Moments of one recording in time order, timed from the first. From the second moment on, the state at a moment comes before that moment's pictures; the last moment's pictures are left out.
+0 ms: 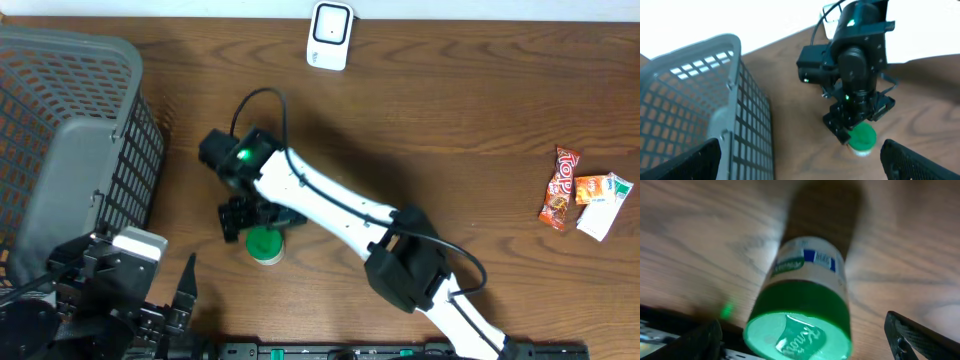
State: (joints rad) left arm -0.04 0.65 1.51 -1.40 0.11 0.35; right arm 0.97 2.36 2.18 -1.42 -0.24 0.69
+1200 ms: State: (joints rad) left arm -0.04 0.65 1.51 -1.50 0.12 0.34; right arm 0.96 2.34 1.95 -1.16 0.42 -0.05
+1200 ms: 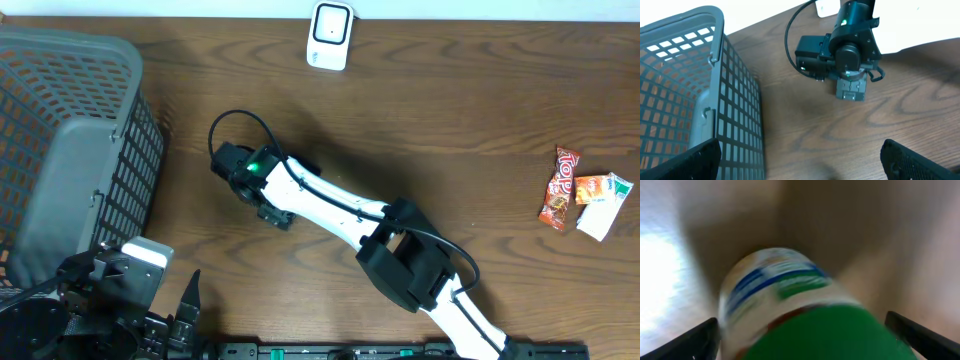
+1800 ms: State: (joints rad) left arm -0.04 0.65 1.51 -1.50 0.12 0.34; right arm 0.95 1.99 1.97 -1.13 0.27 0.23
